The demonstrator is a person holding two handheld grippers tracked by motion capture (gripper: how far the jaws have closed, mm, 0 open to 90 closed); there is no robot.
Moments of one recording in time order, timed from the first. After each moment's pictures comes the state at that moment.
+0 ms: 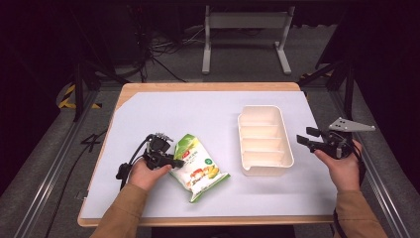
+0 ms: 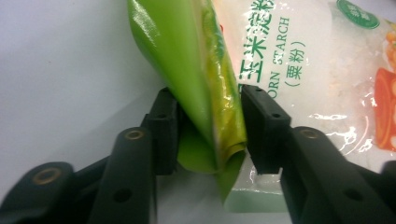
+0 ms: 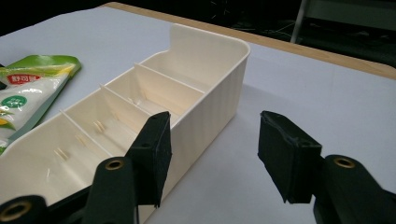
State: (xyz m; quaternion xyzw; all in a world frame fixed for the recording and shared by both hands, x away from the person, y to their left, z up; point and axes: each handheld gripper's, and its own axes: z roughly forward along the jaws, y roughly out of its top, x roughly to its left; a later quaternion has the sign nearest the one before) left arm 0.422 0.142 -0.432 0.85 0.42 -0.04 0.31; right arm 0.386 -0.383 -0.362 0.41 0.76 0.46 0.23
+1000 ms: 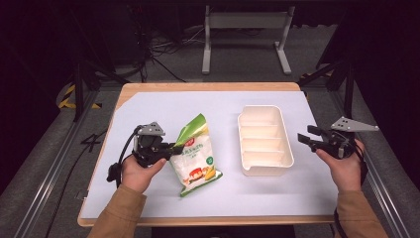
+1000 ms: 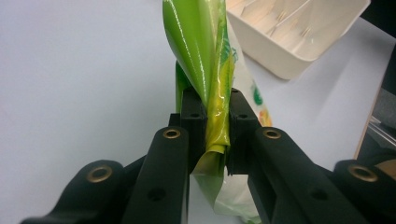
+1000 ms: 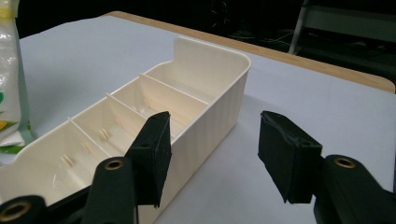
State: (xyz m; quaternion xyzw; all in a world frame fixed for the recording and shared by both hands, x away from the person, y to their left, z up) left arm 0.377 0.146 -0.345 0.84 0.31 0.06 0.44; right arm 0.382 -0.382 -0.354 0.40 0.75 0.47 0.24
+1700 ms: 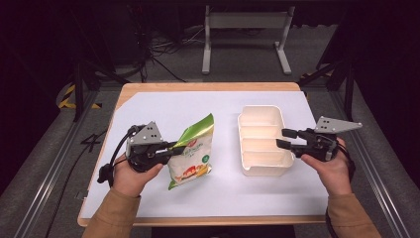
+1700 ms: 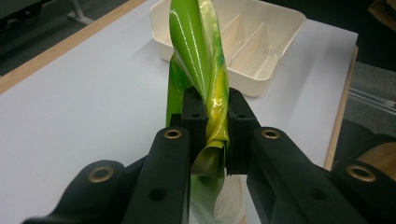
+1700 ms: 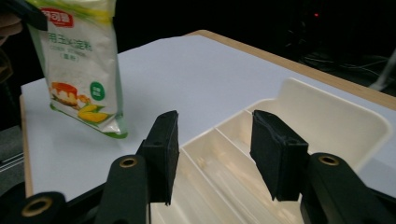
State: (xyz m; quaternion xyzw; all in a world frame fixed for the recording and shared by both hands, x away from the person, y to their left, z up) left arm 0.342 0.142 -0.301 0.85 0.22 0.12 0.46; right arm 0.369 -0.319 -0.331 0.28 0.79 0.53 0.15
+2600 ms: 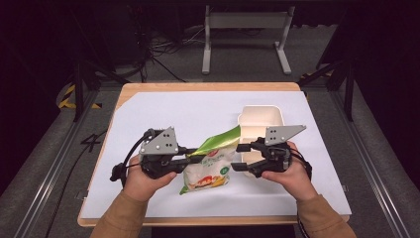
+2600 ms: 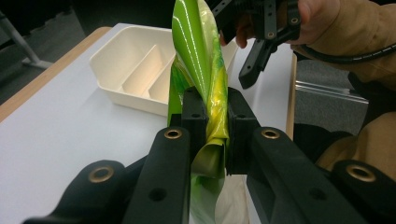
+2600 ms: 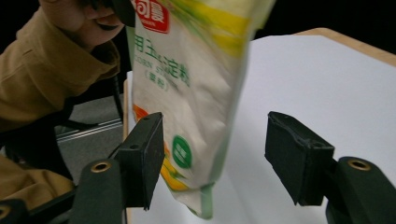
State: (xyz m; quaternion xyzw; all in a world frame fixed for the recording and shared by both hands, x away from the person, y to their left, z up) left arm 0.324 0.105 -0.287 0.86 0.11 0.10 0.50; right arm 0.359 -0.209 -0.335 0.14 0.83 0.54 0.02
